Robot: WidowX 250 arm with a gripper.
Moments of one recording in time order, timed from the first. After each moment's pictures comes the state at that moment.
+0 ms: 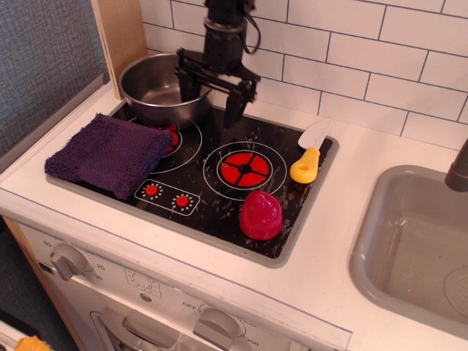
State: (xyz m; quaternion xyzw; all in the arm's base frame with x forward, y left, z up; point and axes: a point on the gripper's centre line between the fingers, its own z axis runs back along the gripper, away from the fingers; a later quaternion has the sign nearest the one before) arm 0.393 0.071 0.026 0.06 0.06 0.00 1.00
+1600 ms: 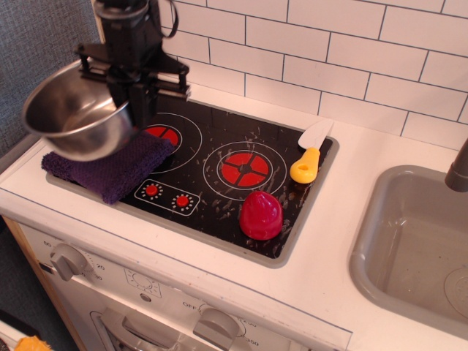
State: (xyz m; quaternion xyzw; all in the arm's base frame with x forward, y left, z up) arm 0.277 0.090 0.097 0.04 -0.05 0.08 0.99
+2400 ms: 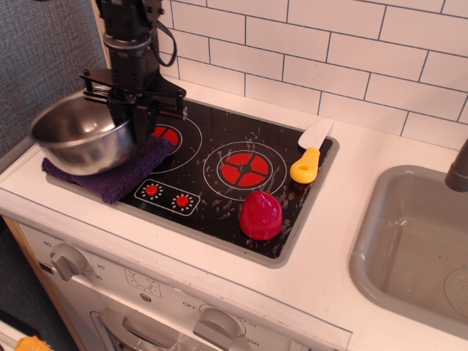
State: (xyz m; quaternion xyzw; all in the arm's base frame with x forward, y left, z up) arm 0.294 0.104 0.056 0.05 0.00 0.11 0.99
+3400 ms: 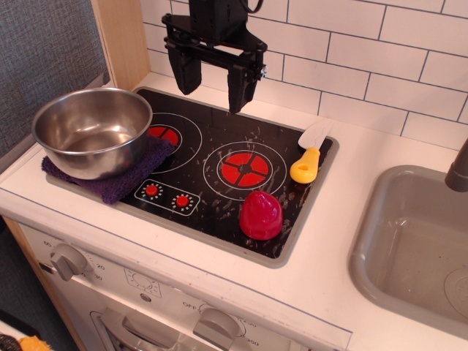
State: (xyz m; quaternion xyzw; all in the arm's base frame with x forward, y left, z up) arm 0.328 0.032 0.107 0.02 -0.04 -0.05 1.00
